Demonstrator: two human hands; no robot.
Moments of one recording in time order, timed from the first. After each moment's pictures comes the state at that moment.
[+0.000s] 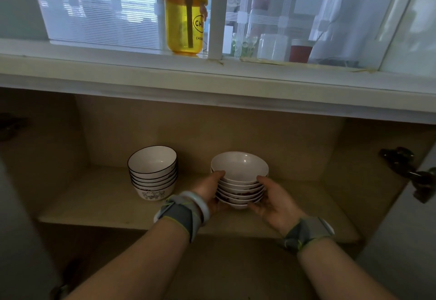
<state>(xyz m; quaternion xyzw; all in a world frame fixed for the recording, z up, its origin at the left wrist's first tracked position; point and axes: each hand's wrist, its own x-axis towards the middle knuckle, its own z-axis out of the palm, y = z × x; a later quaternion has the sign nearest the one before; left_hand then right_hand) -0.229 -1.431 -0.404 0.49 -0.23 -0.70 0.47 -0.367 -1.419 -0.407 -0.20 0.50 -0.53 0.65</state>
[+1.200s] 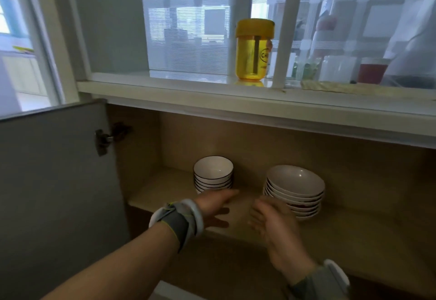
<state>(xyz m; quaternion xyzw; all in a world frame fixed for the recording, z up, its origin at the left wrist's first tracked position) -0.130 -1.387 -0.398 0.60 -0.38 -0.59 0.40 -0.281 -1.359 -0.402 -0.39 0.47 -0.49 0.62</state>
